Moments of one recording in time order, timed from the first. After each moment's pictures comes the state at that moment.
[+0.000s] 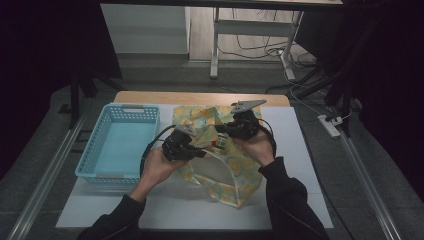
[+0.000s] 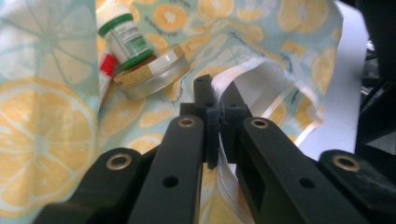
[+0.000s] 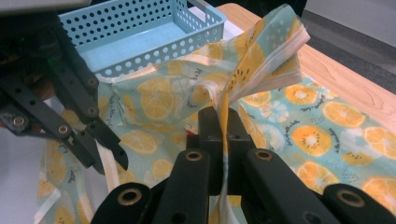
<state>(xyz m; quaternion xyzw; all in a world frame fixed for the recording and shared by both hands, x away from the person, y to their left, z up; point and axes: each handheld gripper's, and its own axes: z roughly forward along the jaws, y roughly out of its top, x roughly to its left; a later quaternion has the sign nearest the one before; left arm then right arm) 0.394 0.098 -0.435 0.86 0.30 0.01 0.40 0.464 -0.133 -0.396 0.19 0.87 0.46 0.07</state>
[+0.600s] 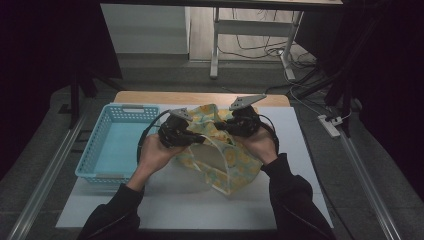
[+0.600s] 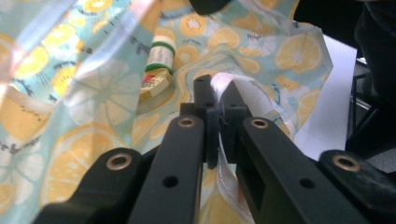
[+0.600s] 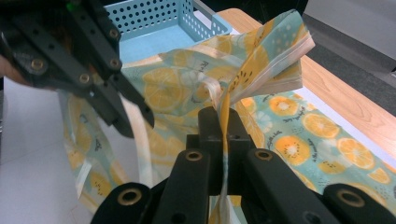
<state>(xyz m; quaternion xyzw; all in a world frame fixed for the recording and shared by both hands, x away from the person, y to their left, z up) 0.406 0.107 -0.392 0.85 0.30 0.04 0.43 0.452 -0.129 -0.369 0.17 0.88 0.44 0.09</state>
